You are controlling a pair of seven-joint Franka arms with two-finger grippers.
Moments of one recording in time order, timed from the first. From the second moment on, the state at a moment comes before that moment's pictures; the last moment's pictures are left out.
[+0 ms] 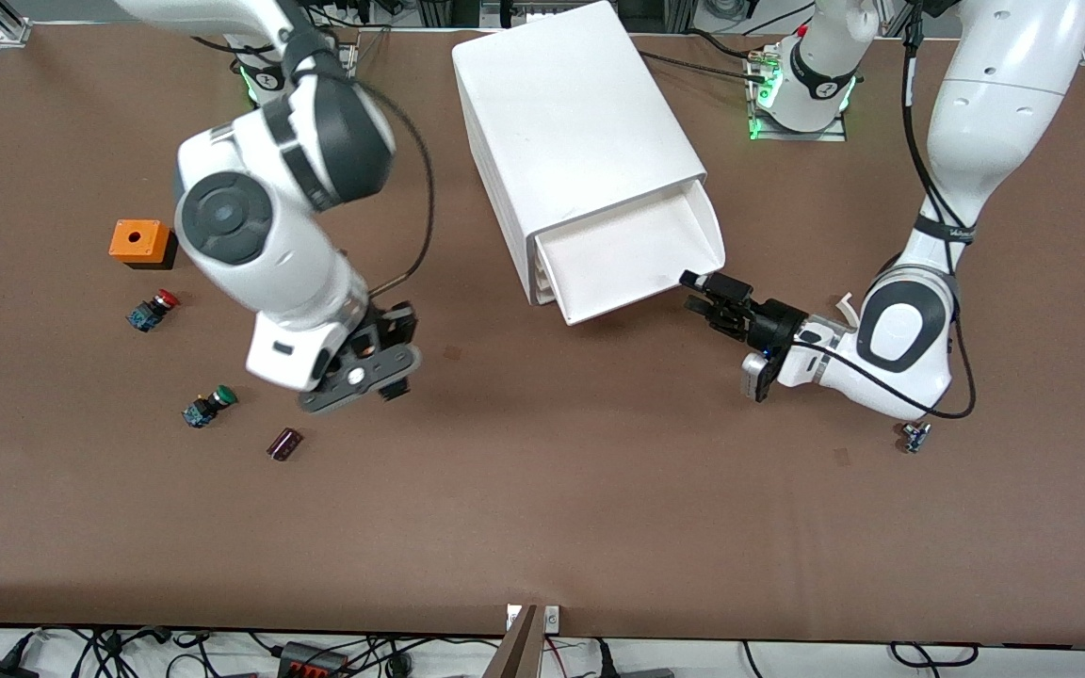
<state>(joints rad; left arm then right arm) 0.02 0.64 -0.16 -1.62 -0.92 1.47 0.63 0.52 0.58 -0.02 -1.11 0.05 1.73 0.06</state>
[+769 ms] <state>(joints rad) -0.05 0.52 -0.18 -1.39 -0.13 1.44 0.10 0.86 0.59 -0.02 -1.04 0.05 1.74 0.47</state>
